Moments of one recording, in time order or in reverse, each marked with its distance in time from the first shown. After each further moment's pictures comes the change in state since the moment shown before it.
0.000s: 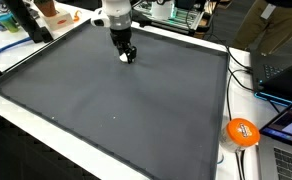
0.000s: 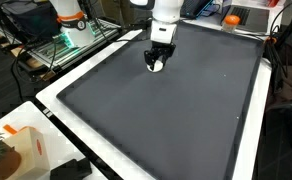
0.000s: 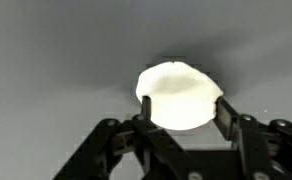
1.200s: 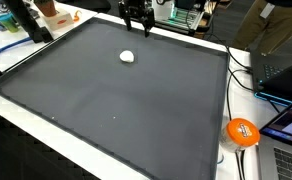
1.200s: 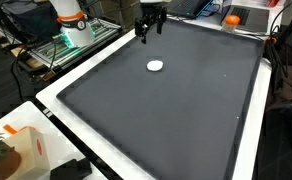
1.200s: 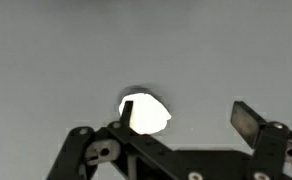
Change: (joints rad) arm -0.057 -0.362 0.109 -0.225 0.146 -0.085 -0.270
